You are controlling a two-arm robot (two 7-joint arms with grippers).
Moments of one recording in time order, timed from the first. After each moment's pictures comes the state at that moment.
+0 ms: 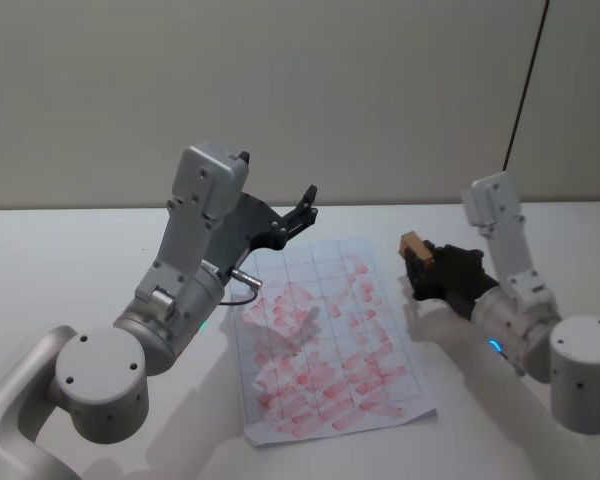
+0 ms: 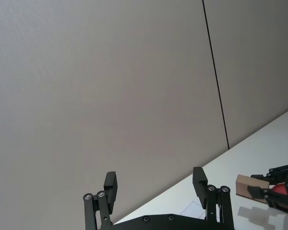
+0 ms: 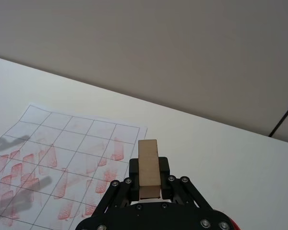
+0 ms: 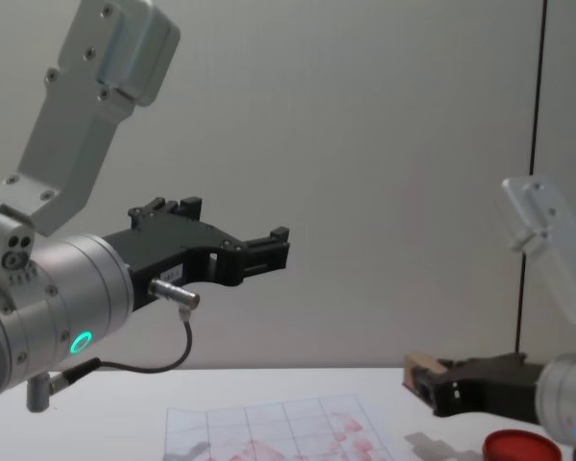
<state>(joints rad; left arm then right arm) -0.24 0.38 0.45 -1.63 -0.20 0.01 -0.01 0.27 0.14 -0.32 -1.34 0.09 0.27 0.18</state>
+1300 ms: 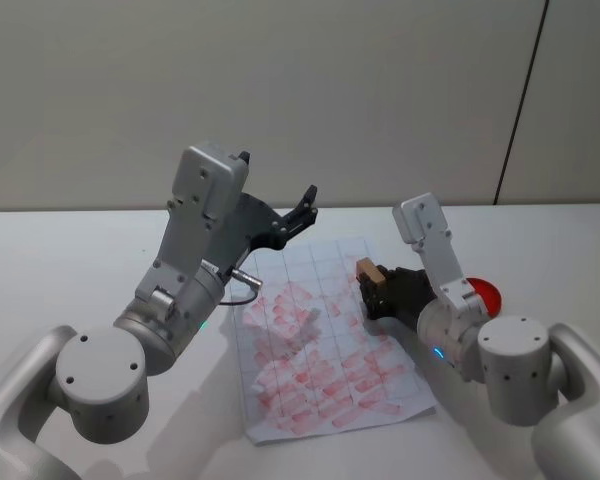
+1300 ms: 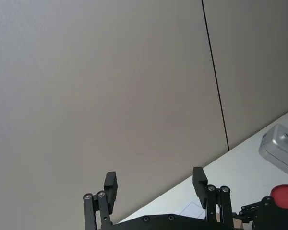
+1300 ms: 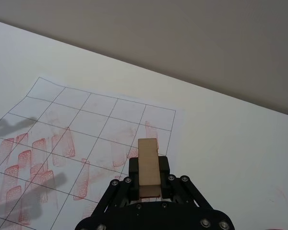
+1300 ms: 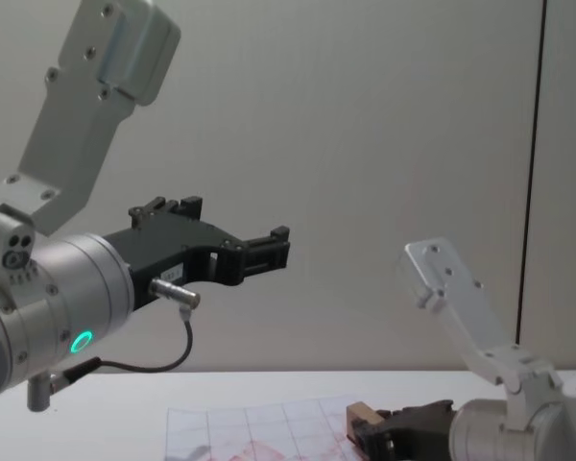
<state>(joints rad) -0.24 0.38 0.45 -1.63 -0.20 0.01 -0.01 0.40 0.03 -0.38 -1.07 0.02 0.25 0.18</state>
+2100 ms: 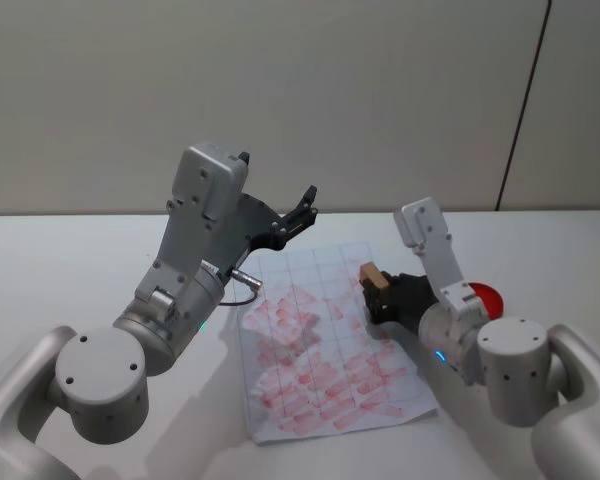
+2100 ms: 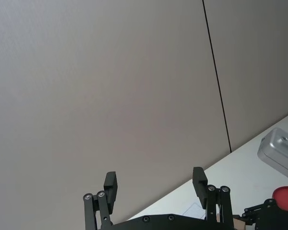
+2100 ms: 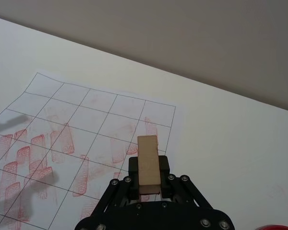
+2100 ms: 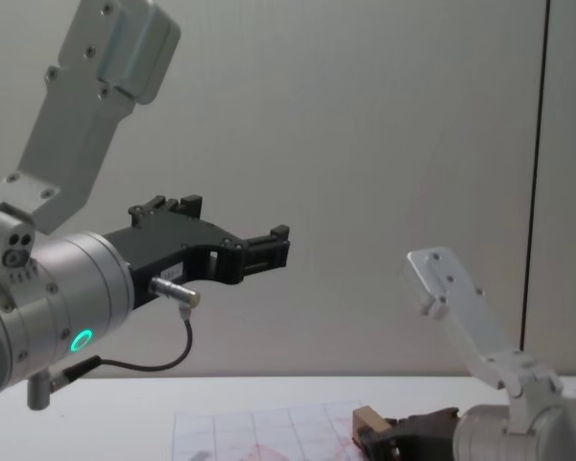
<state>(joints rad) -0.24 0.38 0.45 -1.63 -0.20 0.01 -0.01 0.40 0.02 -0.37 -1.05 0.02 0.28 0.17</state>
